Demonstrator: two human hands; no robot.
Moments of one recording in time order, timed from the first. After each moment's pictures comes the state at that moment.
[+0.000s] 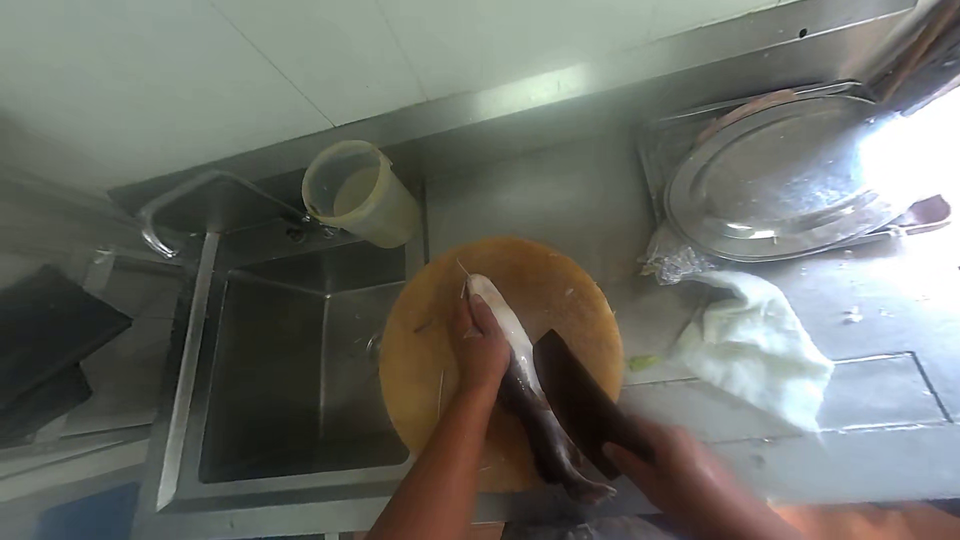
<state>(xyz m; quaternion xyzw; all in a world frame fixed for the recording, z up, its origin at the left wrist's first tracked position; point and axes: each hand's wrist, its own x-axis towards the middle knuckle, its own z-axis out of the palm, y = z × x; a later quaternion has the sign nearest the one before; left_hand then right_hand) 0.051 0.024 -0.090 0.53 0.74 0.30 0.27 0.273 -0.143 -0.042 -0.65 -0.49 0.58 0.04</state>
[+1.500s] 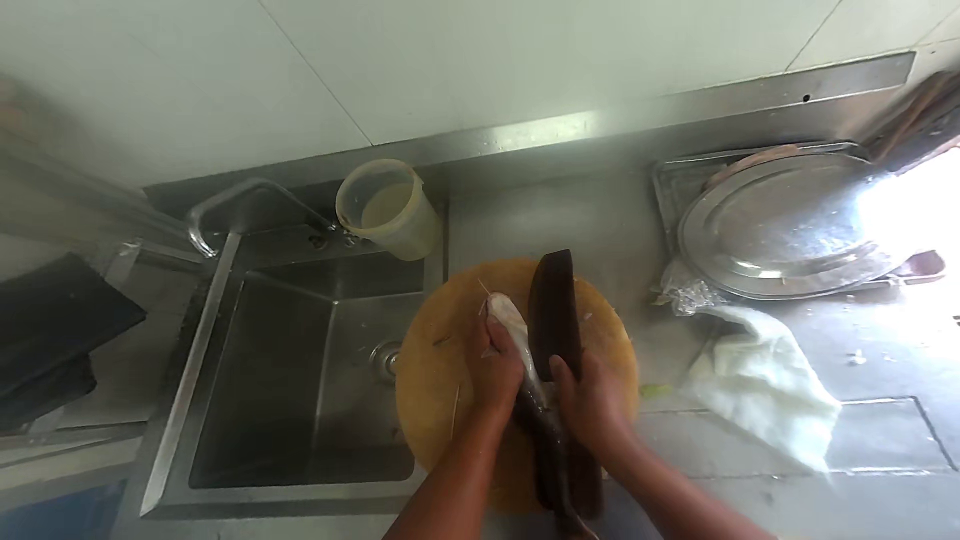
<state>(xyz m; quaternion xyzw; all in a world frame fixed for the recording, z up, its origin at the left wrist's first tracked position) 0.038 0.024 -0.096 0.56 0.73 0.30 0.25 0.176 -0.039 -0.056 -0.75 -0.46 0.42 0.22</state>
